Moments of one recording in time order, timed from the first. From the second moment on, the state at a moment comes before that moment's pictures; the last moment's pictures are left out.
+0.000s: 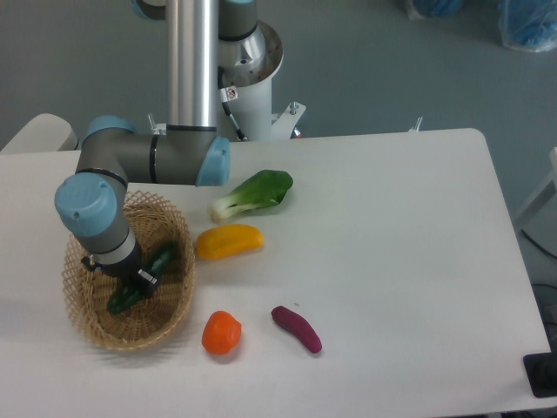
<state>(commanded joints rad) 1.95 -2.06 -1.69 -0.90 1.58 0.50</state>
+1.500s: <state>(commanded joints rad) 2.46 -2.12 -1.43 -1.10 1.55 1.11</state>
